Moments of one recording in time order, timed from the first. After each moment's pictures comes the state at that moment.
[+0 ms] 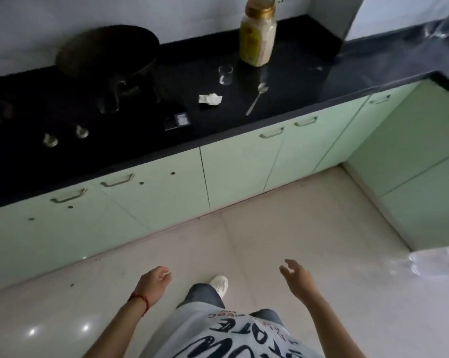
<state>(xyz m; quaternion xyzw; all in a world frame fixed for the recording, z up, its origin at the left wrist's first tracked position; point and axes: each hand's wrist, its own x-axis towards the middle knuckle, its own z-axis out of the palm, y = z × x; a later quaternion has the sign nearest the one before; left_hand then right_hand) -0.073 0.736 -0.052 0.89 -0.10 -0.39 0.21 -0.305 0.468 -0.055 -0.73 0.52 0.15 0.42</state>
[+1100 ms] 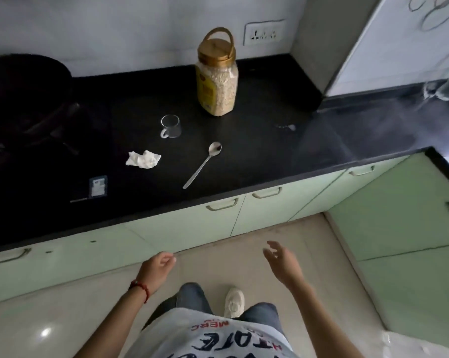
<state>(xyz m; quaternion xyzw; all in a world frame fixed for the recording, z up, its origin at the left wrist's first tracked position) 0.010 0.354 -0.039 0.89 -0.10 -0.34 0.30 -0.166 0.103 -0.026 -0.79 0.44 0.11 0.41</state>
